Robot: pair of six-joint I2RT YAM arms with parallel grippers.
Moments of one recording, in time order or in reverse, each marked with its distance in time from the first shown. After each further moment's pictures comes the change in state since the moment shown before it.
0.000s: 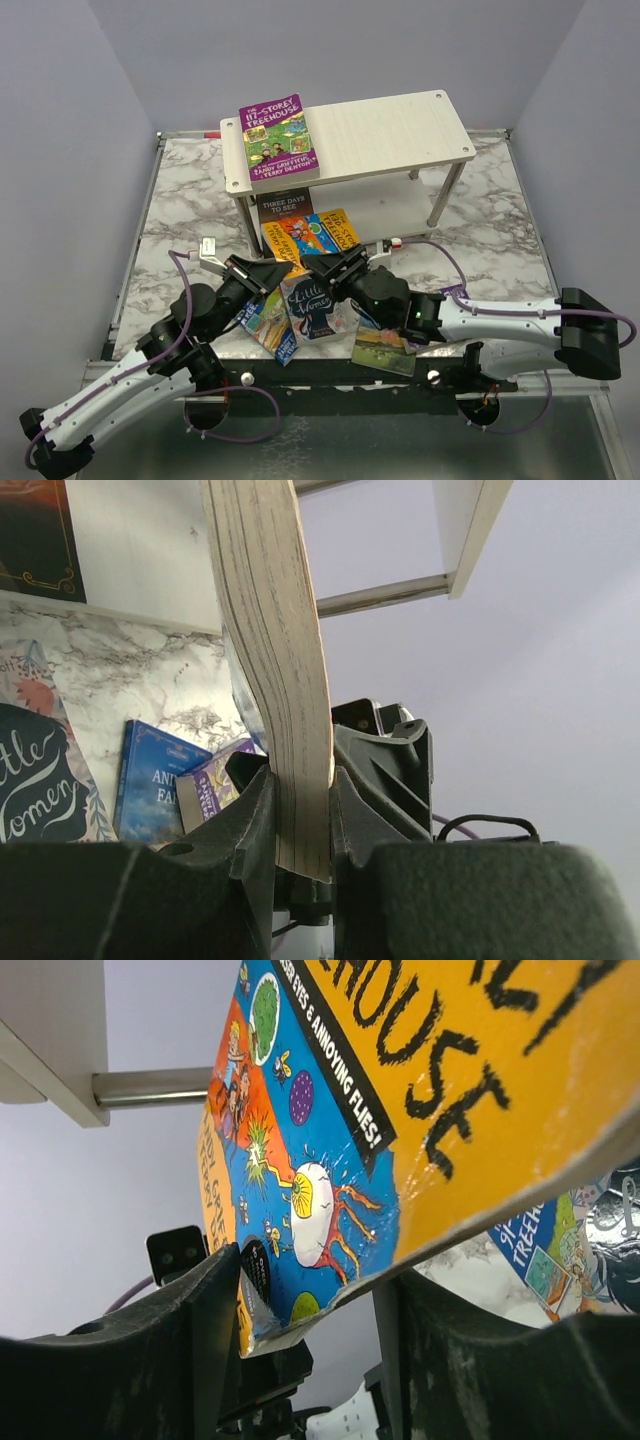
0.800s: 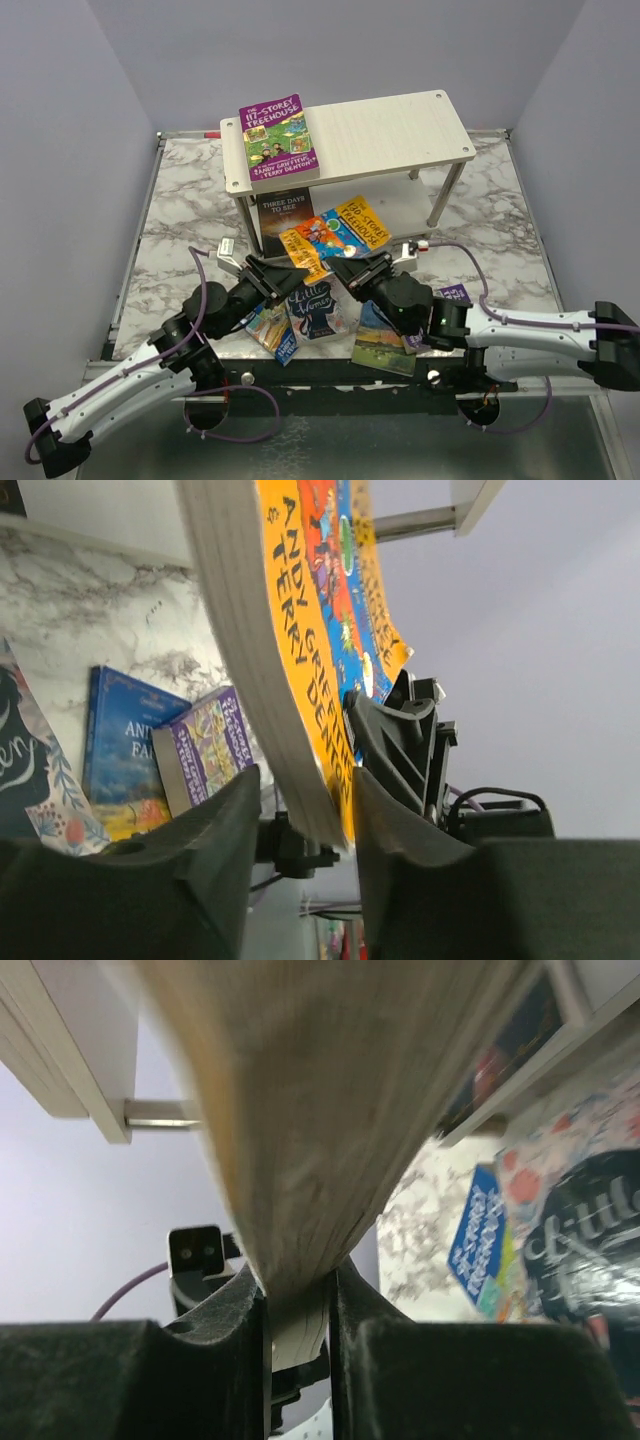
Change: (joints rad) left arm 0.002 0.064 -0.049 0.119 0.103 -0.060; right arm 0.018 -0.153 -0.049 -0.098 0.118 -0.098
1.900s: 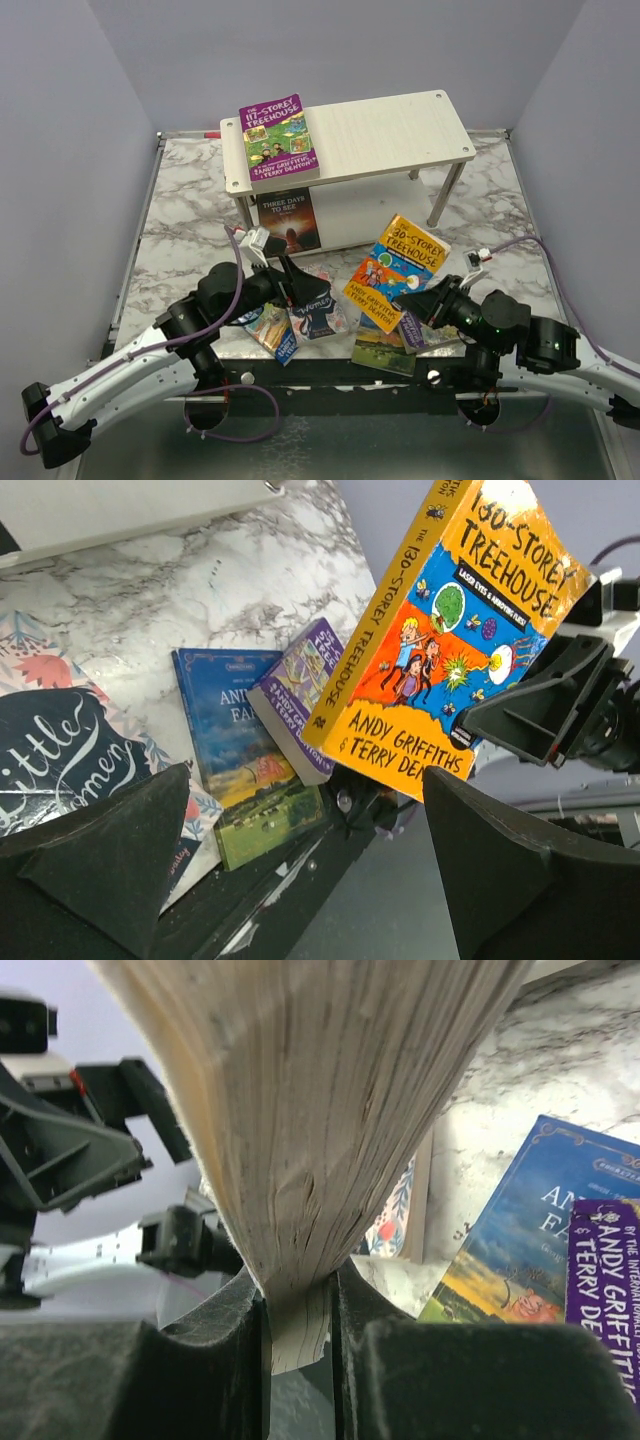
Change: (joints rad) left arm -0.004 0.195 0.146 -0.109 0.185 0.444; right arm -0.021 -0.792 -0.040 -0.853 -0.178 -0.491
